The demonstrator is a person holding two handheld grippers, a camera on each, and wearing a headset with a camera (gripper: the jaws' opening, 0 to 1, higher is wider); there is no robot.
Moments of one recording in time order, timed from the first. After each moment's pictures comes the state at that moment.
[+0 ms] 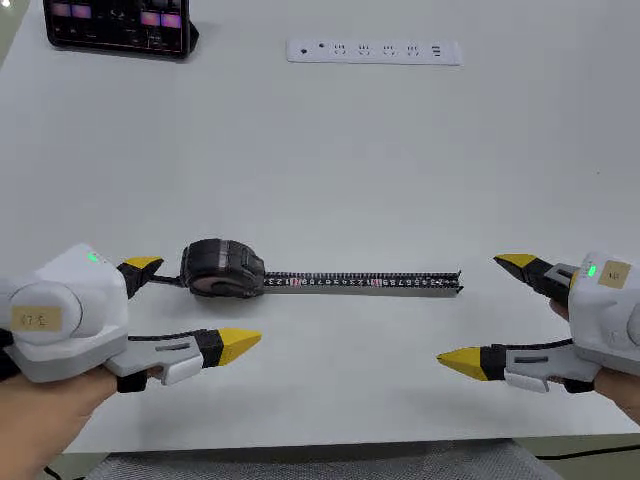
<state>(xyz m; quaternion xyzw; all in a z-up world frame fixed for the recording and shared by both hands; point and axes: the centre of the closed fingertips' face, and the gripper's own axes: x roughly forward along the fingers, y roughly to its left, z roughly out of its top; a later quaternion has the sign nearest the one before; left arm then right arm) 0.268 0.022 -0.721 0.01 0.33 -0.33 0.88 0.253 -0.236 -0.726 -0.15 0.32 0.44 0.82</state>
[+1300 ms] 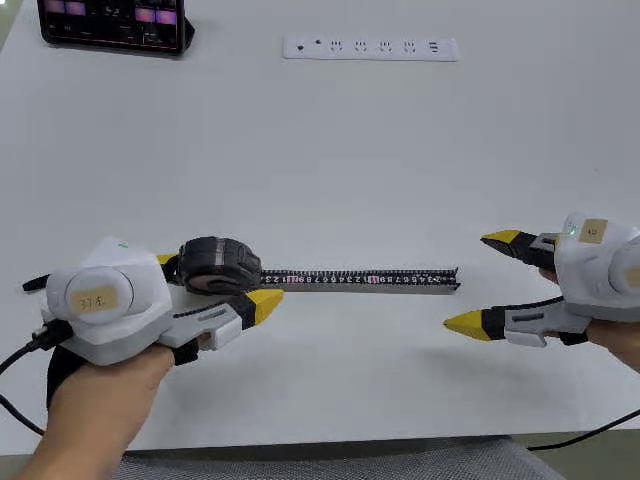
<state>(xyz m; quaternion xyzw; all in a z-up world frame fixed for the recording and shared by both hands) 0.293 0.010 -0.732 -0.06 0.33 -0.23 0.92 0.278 -0.243 -0.735 -0.19 0.34 0.48 0.79</state>
